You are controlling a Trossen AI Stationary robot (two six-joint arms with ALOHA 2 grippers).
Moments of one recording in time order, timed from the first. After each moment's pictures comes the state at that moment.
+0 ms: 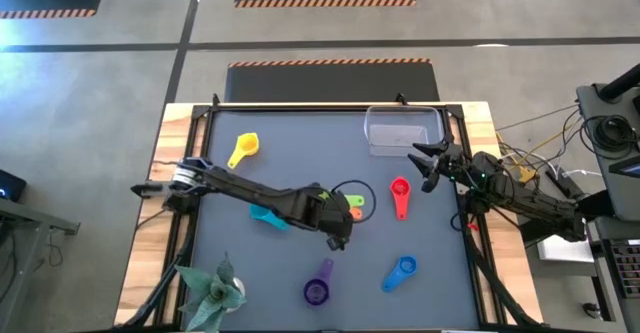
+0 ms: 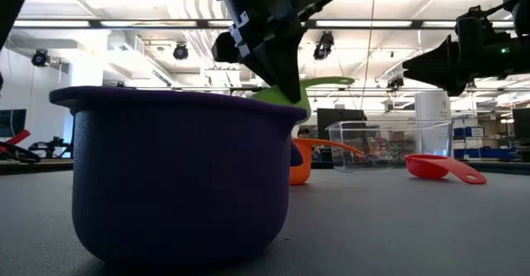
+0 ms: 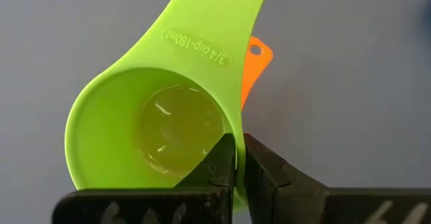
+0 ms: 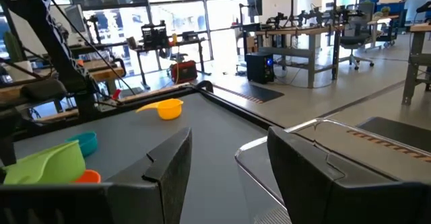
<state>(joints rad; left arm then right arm) -0.24 2.05 1.71 -0.82 -0.36 -0.67 -0.40 0.03 0.01 0.03 0.05 0.10</state>
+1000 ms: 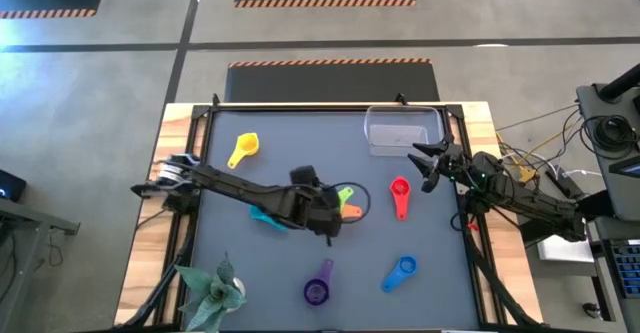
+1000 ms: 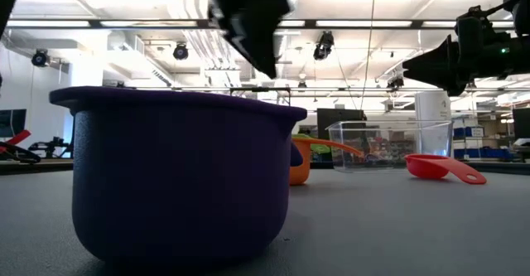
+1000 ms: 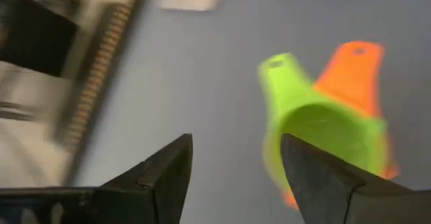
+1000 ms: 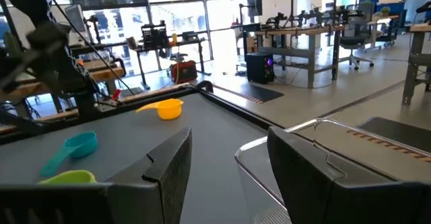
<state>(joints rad) -0.26 1.91 1.62 -0.93 -0.75 -0.39 -0.40 0.03 0.01 0.03 0.05 0.10</state>
